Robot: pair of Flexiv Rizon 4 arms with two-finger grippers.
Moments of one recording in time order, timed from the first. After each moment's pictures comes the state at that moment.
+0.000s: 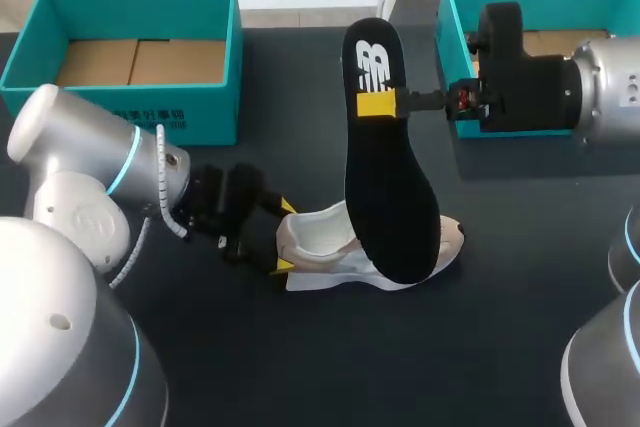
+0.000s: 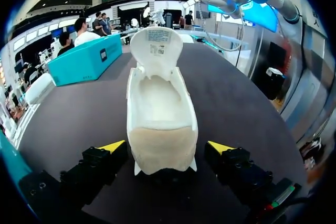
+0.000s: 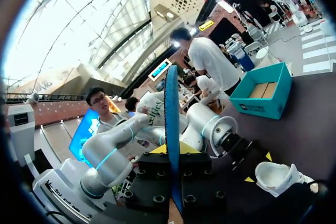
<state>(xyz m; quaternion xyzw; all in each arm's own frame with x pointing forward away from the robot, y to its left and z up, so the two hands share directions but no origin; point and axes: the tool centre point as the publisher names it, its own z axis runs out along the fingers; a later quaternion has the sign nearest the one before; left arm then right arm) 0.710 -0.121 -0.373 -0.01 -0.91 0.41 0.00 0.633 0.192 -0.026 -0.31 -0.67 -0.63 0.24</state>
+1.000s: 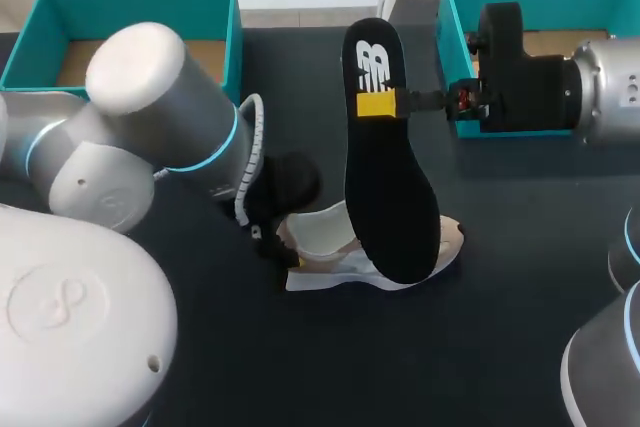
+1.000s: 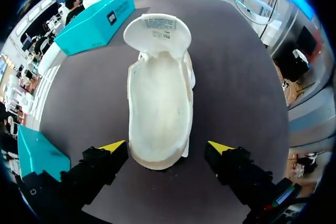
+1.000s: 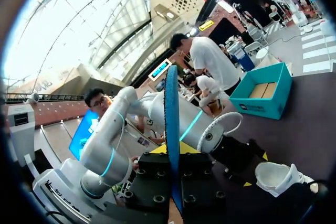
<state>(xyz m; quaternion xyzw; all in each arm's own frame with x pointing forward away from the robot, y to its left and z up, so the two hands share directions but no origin) 0.697 -0.123 -0.337 0.07 -0.98 0.17 -0.05 0.633 0.192 -0.026 -0.31 -0.67 -0.63 0.24</state>
